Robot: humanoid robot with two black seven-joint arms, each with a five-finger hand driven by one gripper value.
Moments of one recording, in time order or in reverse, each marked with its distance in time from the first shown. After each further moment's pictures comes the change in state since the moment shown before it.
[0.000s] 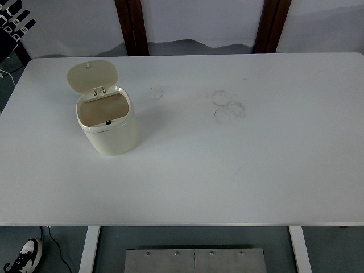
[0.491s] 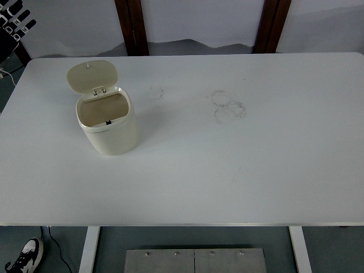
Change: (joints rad) left arm 0.000 -0.003 0.000 0.000 -0.003 -0.001 0.000; right arm 0.000 0.000 0.000 0.000 0.000 0.000 0.000
